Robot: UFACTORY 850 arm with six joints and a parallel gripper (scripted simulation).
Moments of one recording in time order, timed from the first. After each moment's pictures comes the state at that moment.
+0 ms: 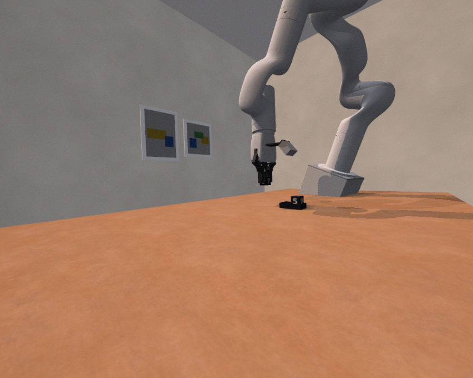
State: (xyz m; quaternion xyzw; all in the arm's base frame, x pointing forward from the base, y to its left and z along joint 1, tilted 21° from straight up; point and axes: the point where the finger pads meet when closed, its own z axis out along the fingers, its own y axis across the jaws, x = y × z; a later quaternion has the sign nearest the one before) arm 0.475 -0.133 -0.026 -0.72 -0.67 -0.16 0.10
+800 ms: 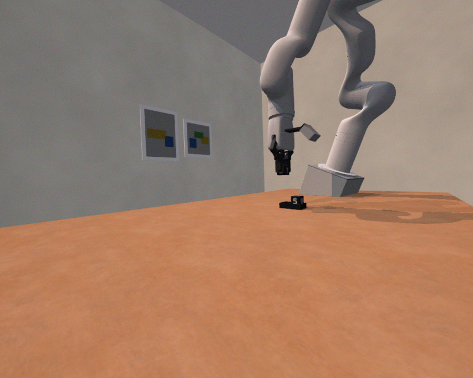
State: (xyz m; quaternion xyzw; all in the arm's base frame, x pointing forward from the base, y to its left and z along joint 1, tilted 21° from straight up) arm 0.478 -0.076 0.032 -0.72 -0.67 -0.16 0.11
